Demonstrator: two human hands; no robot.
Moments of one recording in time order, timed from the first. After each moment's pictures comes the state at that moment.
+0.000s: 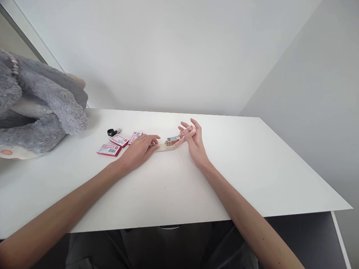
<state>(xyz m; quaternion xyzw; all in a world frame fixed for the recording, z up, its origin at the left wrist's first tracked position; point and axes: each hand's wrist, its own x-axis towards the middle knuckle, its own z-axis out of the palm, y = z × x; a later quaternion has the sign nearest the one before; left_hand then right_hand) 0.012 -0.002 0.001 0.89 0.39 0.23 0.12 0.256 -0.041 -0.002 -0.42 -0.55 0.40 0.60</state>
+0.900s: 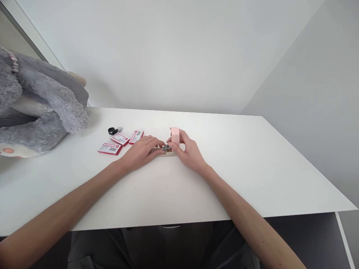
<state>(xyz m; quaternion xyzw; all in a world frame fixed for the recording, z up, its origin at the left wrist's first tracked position) 0.014 -0.003 -0.001 0.92 0.29 0.24 0.12 0.245 -0.056 -0.002 -0.44 -0.69 0.32 0.48</state>
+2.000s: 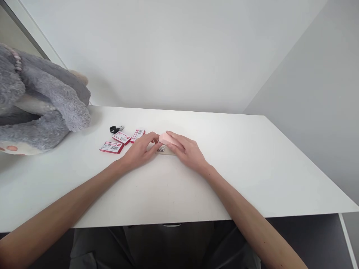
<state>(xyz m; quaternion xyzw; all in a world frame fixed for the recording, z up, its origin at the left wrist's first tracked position) 0.016 -0.011 0.007 0.87 0.34 0.29 0.20 0.246 -0.057 -0.006 -0.48 -0.74 0.23 0.42</state>
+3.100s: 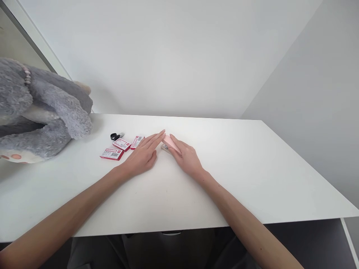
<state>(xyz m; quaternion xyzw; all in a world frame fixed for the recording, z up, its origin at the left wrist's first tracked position) 0.013 -0.007 0.002 0.92 0.30 0.26 0.06 0.240 -0.047 -0.017 -0.53 -0.73 0.19 0.40</state>
